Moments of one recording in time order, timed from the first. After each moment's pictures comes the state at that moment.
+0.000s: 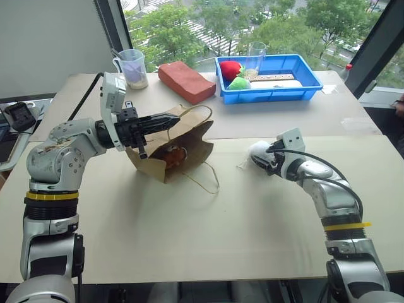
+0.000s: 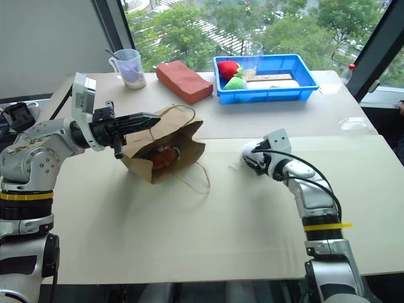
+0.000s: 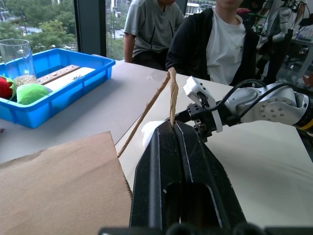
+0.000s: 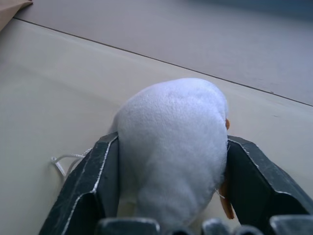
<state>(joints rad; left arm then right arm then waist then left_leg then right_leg) -0.73 0.67 0.12 0.01 -0.67 0.66 -1.09 -0.55 -0.47 -0.02 0.19 0.22 0.57 0.48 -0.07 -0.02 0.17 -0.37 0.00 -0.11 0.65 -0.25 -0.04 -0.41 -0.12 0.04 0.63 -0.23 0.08</state>
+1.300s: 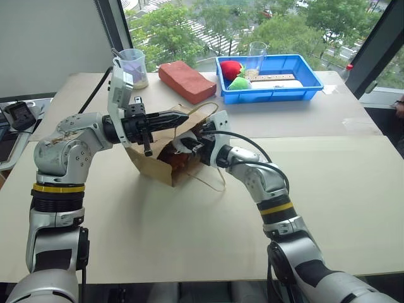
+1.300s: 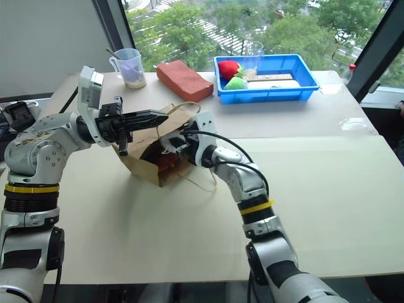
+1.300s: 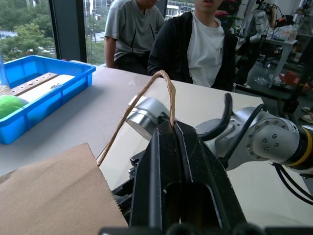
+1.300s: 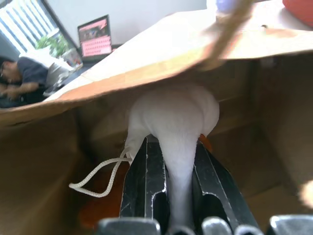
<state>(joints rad) -0.79 0.65 0.08 0.04 -0.67 0.66 -1.14 -0.81 0.00 0.07 0.31 0.36 0.57 0.45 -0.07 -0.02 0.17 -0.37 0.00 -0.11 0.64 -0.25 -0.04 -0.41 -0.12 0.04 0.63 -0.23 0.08</state>
